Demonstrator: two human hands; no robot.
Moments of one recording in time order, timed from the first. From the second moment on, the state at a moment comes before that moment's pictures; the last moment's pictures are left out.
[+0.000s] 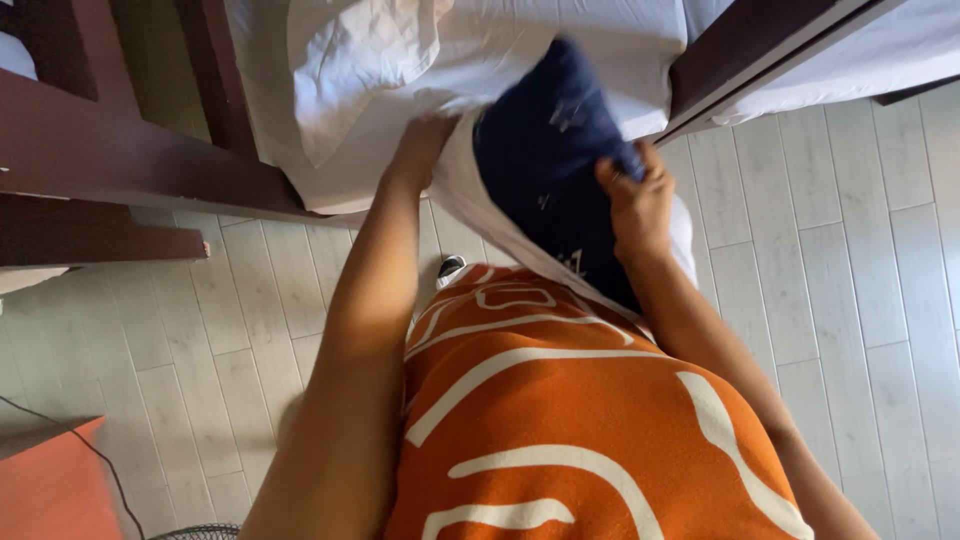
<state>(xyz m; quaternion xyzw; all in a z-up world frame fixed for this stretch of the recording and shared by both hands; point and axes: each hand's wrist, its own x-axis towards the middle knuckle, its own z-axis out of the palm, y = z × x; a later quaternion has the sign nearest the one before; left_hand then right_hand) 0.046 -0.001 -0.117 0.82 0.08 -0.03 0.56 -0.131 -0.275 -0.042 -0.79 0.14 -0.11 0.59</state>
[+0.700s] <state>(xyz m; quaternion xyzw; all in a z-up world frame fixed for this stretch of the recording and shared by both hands) -0.068 -0.043 -0.041 0.84 0.06 -0.29 0.45 -0.054 -0.398 -0.066 -0.20 0.21 -0.17 0.94</state>
